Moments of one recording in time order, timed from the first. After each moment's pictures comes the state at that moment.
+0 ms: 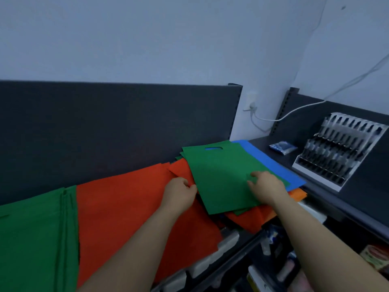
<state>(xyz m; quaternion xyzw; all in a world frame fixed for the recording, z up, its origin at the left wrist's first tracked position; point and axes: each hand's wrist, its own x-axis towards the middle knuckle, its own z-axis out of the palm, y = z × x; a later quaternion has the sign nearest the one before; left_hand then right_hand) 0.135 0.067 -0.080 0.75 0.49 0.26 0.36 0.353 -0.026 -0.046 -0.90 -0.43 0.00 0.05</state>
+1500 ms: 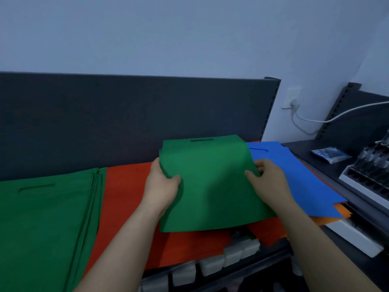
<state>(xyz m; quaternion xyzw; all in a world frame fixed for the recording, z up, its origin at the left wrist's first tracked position) 0.089 0.045 -0.058 0.53 0.52 0.49 0.46 0.322 -0.006 -0.042 -0.78 -0.52 0.06 0.35</state>
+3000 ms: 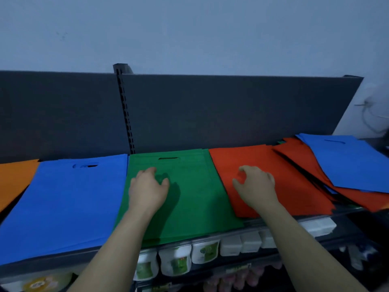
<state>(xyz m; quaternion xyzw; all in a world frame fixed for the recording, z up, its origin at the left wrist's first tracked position) -0.248 -0.017 -0.082 0.60 0.72 0.31 0.18 0.005 -0.028 -0.076 -0.76 -0.62 -0.01 0.19</state>
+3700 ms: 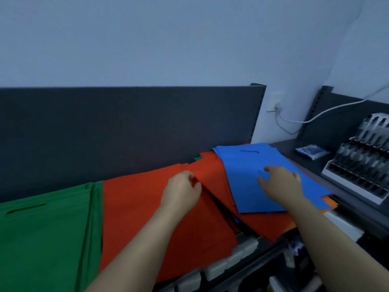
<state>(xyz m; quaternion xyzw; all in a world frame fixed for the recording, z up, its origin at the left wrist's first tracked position) 0.104 0.061 -0.061 0.75 0.53 0.30 0.24 0.347 -0.008 -0.042 -0.87 -0.47 -0.04 0.11</state>
